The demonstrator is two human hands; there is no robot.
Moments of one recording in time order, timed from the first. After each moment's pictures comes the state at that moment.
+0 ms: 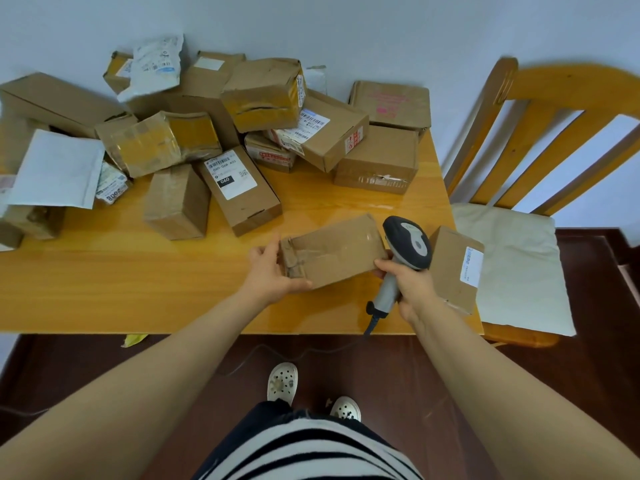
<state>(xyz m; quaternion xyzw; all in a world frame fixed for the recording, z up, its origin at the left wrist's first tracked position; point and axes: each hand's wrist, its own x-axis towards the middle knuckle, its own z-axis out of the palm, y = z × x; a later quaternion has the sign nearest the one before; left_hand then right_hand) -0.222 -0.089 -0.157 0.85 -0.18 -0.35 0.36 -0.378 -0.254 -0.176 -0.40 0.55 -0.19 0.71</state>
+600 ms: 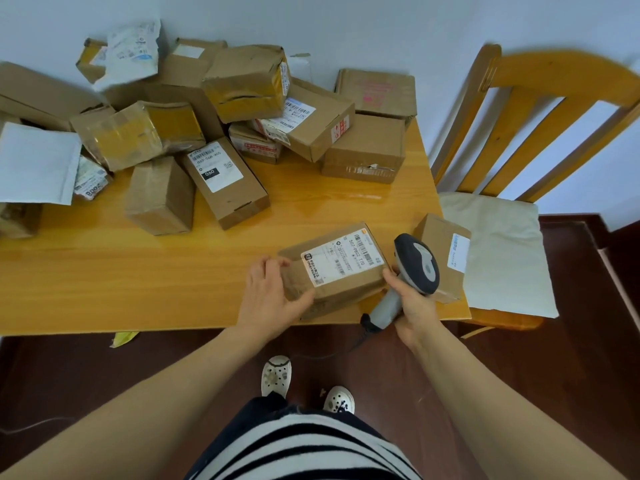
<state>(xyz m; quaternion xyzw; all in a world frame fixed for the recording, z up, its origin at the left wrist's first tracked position) -0.270 -0.069 -0.179 0.89 -0.34 -0.19 0.24 -0.424 -0.227 -0.187 -0.30 0.57 -0.25 0.72</state>
